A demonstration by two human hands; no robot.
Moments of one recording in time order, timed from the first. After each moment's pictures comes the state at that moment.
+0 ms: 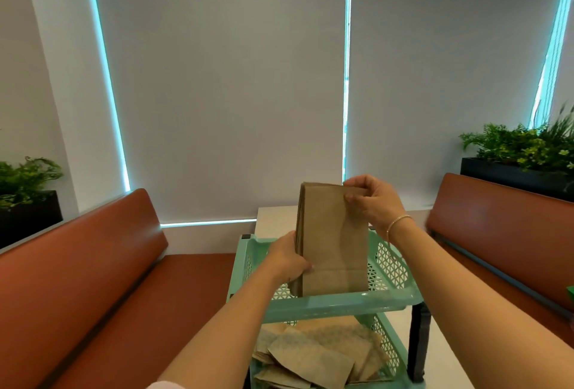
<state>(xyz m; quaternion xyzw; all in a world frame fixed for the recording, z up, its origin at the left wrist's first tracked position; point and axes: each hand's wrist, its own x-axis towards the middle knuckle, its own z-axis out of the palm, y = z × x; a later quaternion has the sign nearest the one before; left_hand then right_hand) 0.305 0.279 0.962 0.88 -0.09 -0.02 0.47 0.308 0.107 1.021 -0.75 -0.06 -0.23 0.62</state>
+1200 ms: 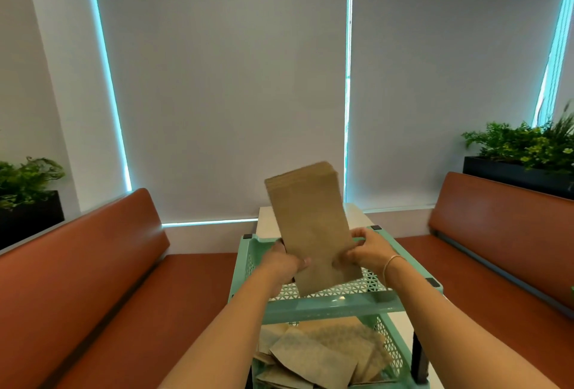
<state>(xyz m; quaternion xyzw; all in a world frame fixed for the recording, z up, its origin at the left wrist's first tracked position) 0.330 0.284 0.936 0.79 0.00 -0.04 0.62 0.319 0.107 0.949 -0.81 0.03 -0.05 0.58</state>
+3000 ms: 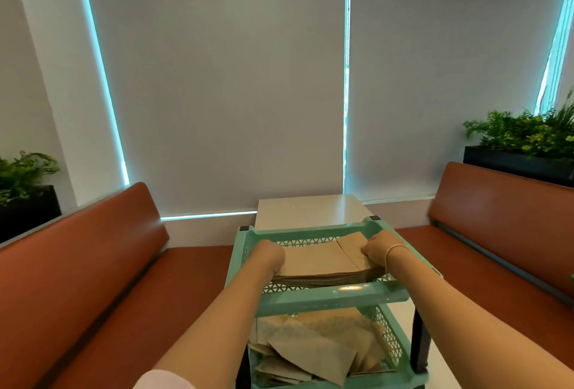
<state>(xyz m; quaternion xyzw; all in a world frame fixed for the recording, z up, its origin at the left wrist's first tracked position) 0.309 0.284 0.959 0.89 0.14 -0.05 0.43 0.335 0.083 0.943 -0.93 0.17 0.00 0.34</state>
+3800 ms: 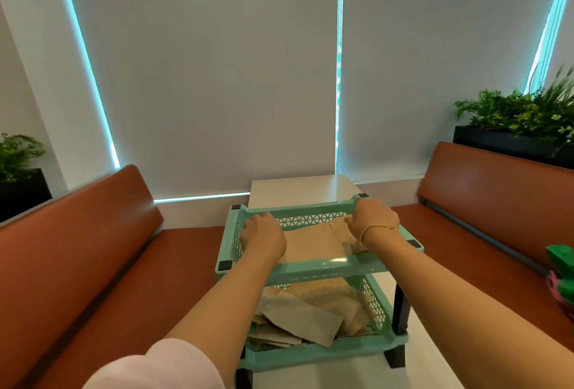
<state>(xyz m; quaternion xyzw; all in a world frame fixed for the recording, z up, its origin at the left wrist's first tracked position) 0.318 0.277 0.936 0.99 0.05 0.08 0.13 0.307 0.102 0.954 -0.97 0.13 -0.16 0.11</state>
